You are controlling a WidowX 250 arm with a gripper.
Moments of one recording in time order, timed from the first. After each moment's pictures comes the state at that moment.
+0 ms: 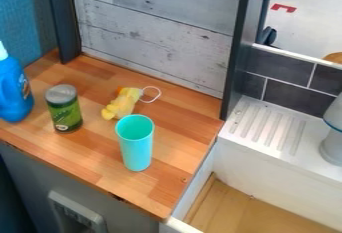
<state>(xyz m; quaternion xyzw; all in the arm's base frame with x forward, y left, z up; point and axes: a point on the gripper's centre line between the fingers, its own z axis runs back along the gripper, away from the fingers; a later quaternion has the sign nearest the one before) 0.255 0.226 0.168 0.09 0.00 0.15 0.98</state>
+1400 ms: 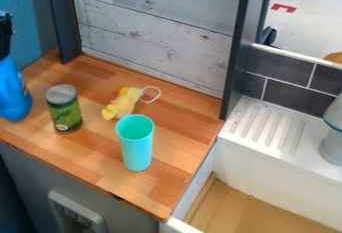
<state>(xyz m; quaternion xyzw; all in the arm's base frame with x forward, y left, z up) 0.271 0.239 0.111 0.04 0.05 0.23 0.97</state>
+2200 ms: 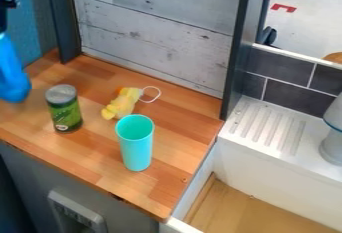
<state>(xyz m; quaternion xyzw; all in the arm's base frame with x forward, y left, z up) 0.289 0.221 0.148 0.00 0.03 0.17 0.98</state>
